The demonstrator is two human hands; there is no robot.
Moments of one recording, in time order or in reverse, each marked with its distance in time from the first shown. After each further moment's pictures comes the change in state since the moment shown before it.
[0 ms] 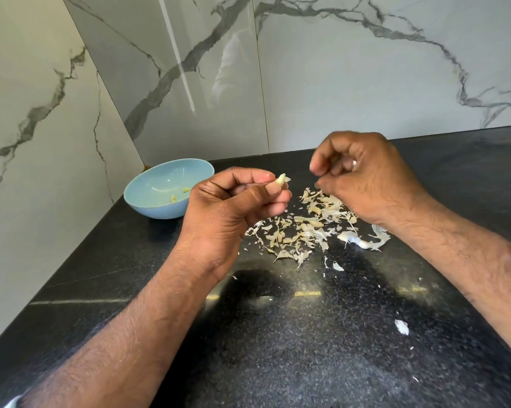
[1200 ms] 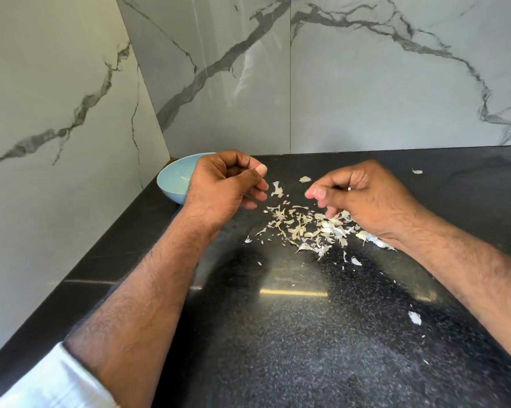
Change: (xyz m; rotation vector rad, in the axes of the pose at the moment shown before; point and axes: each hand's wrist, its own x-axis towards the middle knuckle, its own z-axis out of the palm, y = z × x) left_hand 0.023 0.025 -0.050 0.511 0.108 0.031; right_hand -0.012 -0.007 0.025 0.274 -0.212 0.101
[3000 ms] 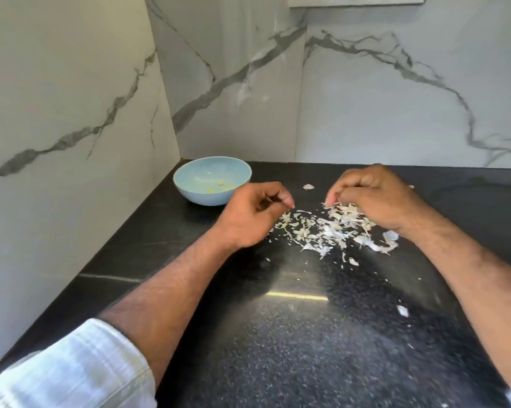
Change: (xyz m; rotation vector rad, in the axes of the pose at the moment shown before) left_hand -0.008 -0.036 0.008 0.310 -0.243 0.222; right_hand 0.007 -0.015 -0.022 -0.229 -0.070 0.025
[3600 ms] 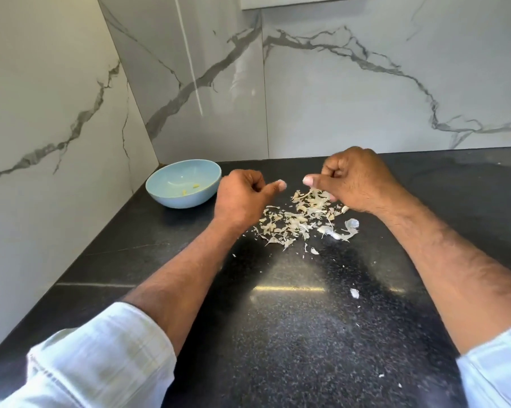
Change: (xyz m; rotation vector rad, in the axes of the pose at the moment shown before) left_hand 0.035 0.032 0.046 0.182 0.271 -0.180; right_hand -0.012 0.016 -0.037 -0.270 0.145 -0.008
